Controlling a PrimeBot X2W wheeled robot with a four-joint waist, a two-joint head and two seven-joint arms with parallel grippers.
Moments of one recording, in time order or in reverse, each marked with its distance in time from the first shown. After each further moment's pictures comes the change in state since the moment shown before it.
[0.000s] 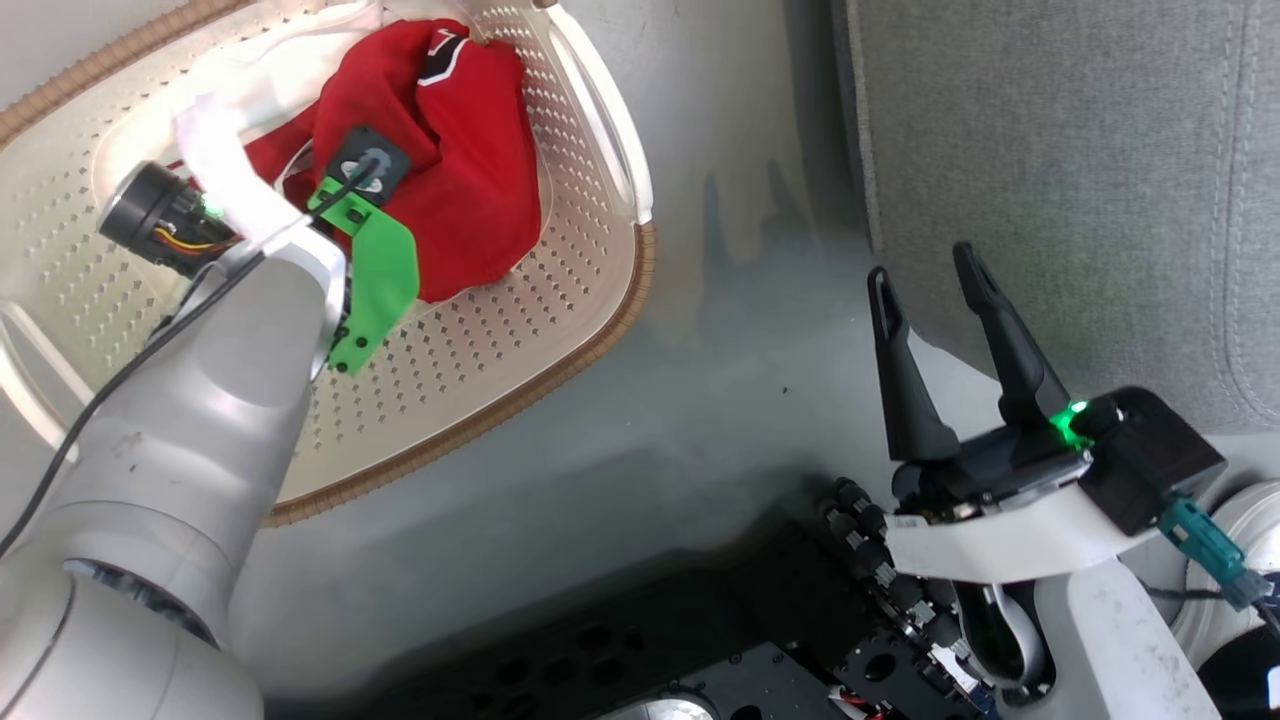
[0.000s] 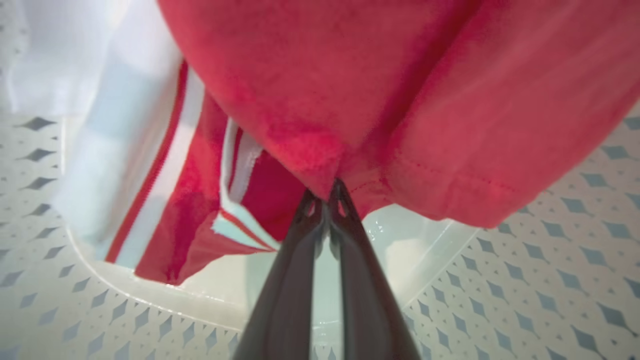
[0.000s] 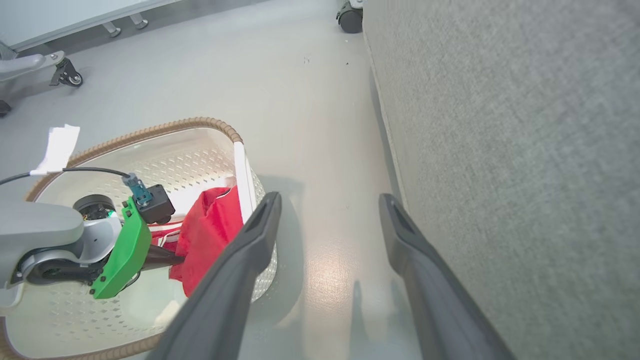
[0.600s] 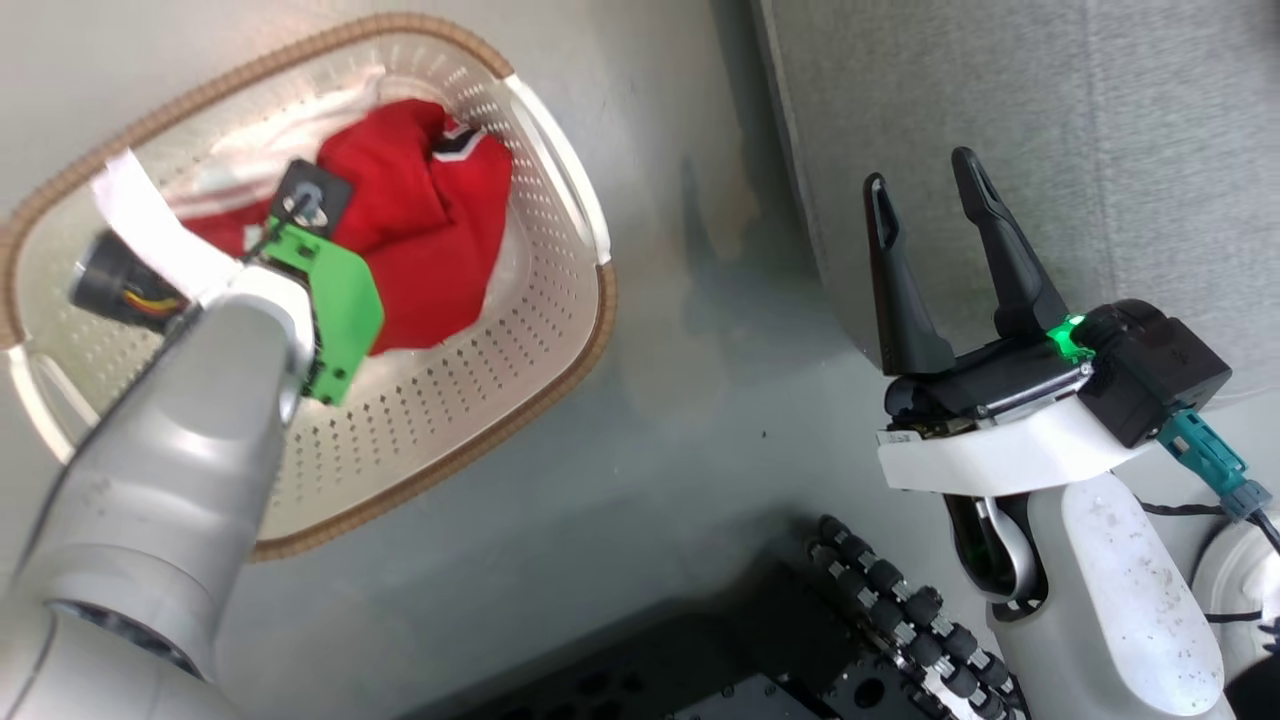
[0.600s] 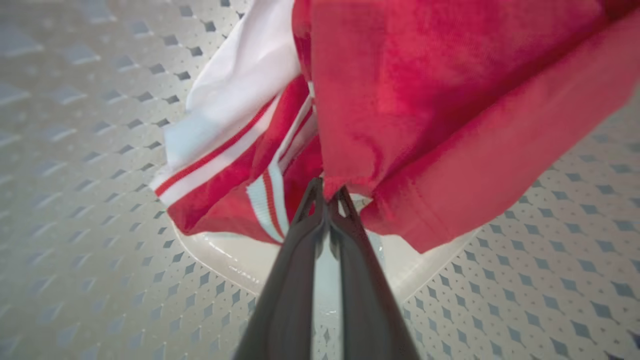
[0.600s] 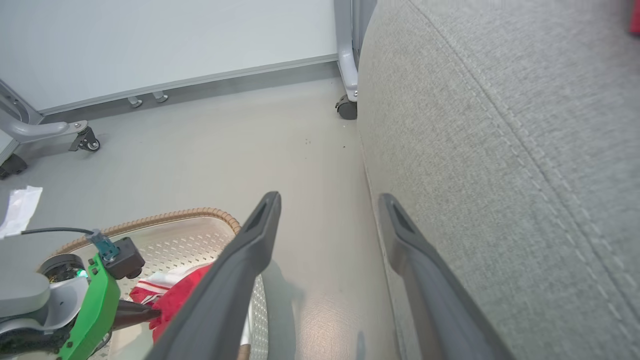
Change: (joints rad) left arm 0.068 0.041 0.060 0.000 -0.096 0.024 -0.079; right arm -0.162 0.000 0.000 0.078 0.022 0.000 0.000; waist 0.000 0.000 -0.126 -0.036
